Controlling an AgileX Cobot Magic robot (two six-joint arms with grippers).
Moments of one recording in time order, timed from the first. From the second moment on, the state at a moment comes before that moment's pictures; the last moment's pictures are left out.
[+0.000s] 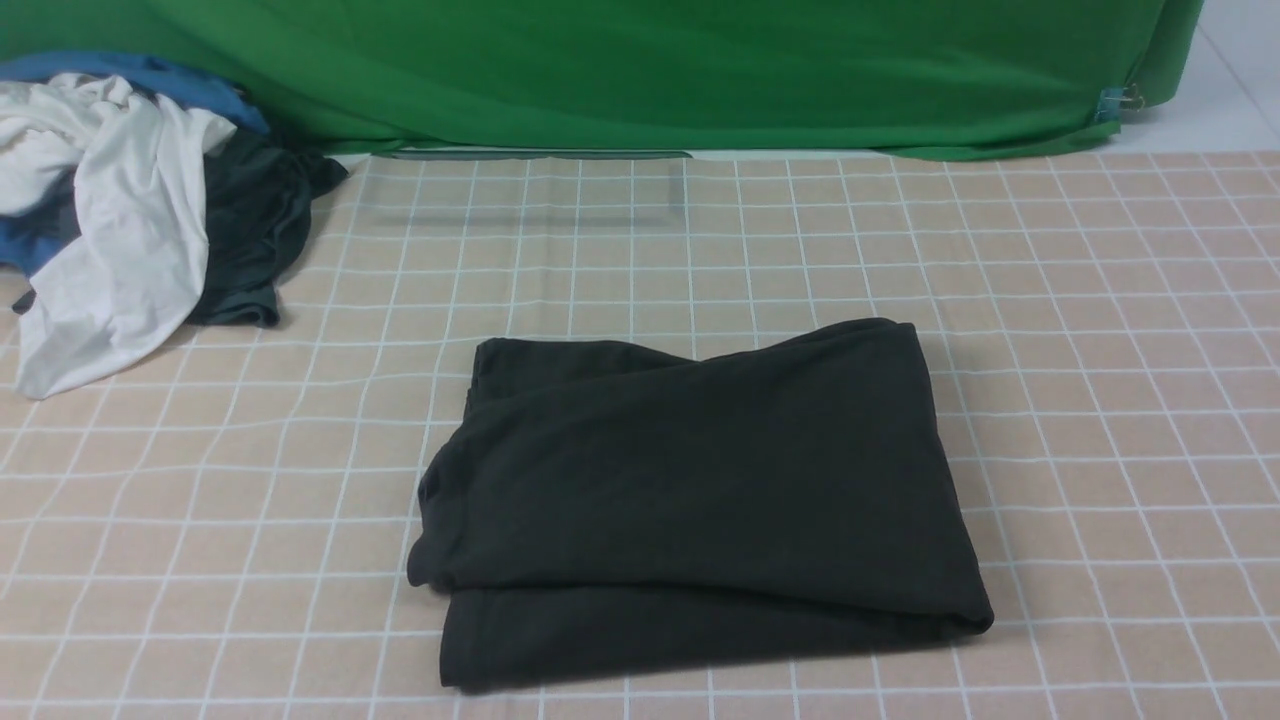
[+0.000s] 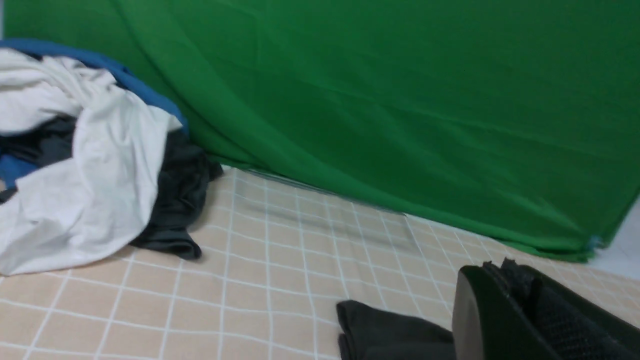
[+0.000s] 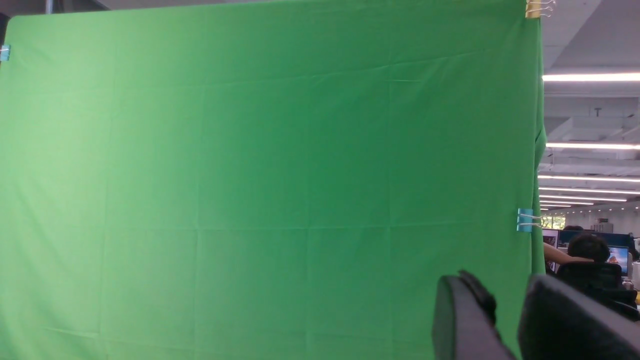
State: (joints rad) right arm 0.22 0.24 -0.51 0.11 -0.16 -0.15; left arm -0.03 0.12 -0.36 -0.05 0.35 -0.25
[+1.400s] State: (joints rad) right arm 0.15 0.23 -0.49 0.11 -0.01 -0.18; left arm 0.04 0.00 0.01 -0.04 0.22 -0.24
